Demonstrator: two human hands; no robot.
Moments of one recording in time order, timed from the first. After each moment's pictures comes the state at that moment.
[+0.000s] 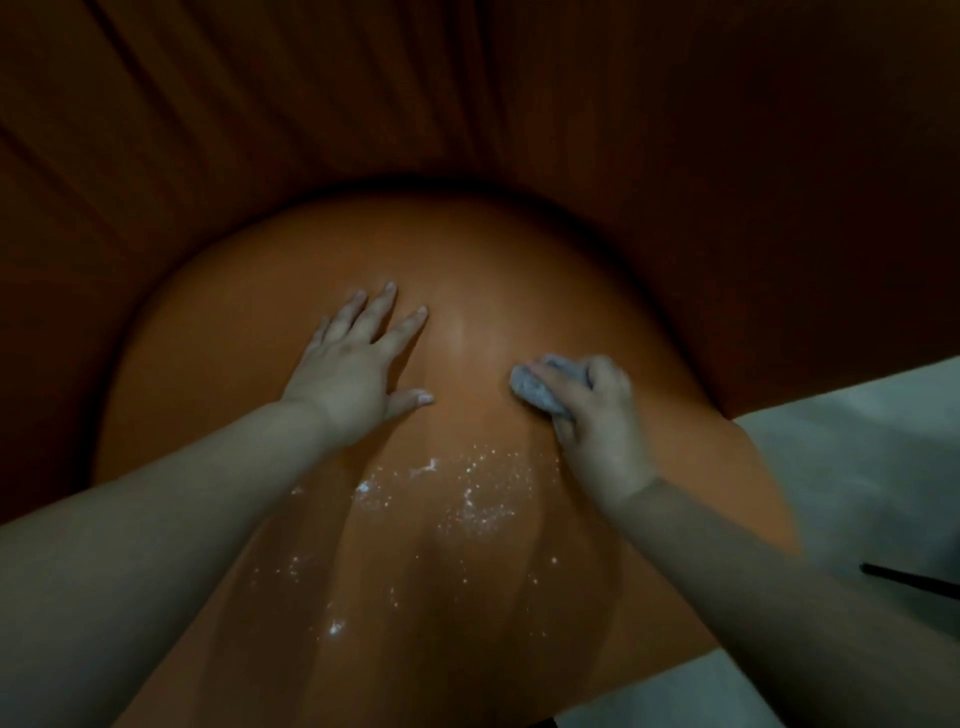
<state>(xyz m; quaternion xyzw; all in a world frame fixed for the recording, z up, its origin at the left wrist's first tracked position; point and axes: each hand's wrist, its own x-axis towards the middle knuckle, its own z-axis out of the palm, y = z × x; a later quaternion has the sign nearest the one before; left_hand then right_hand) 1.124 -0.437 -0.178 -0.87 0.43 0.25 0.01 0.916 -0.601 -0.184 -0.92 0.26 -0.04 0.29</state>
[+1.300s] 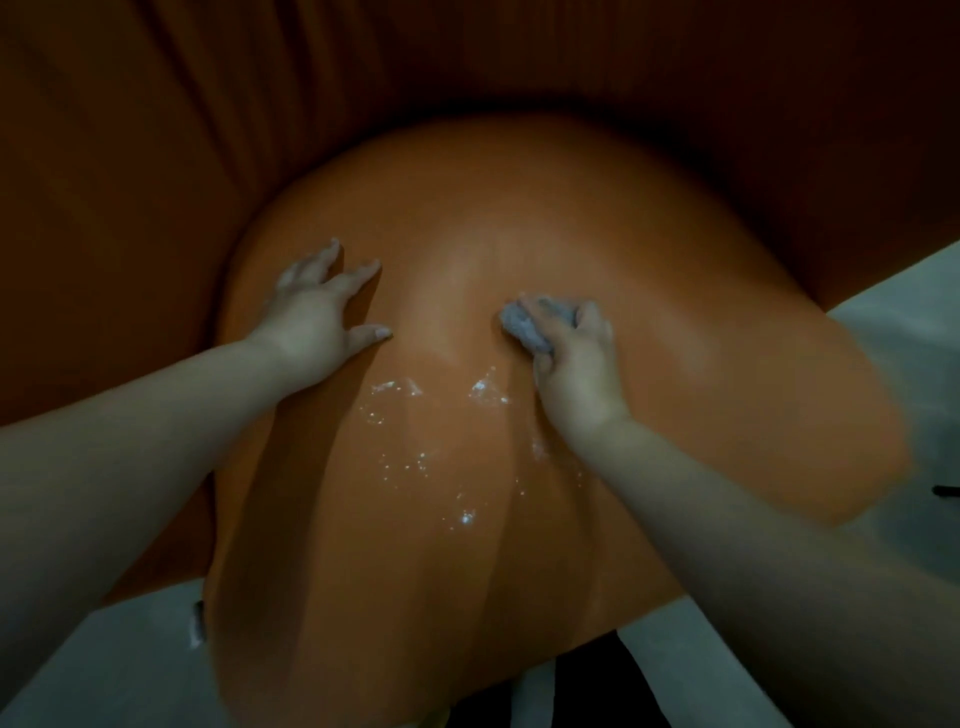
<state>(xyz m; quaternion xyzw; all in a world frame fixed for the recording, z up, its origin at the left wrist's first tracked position) 1.176 -0.313 -0.164 -0.90 0.35 0.26 -0.04 0.962 -0.466 -0.193 -0.84 0.40 -0.05 0.37</state>
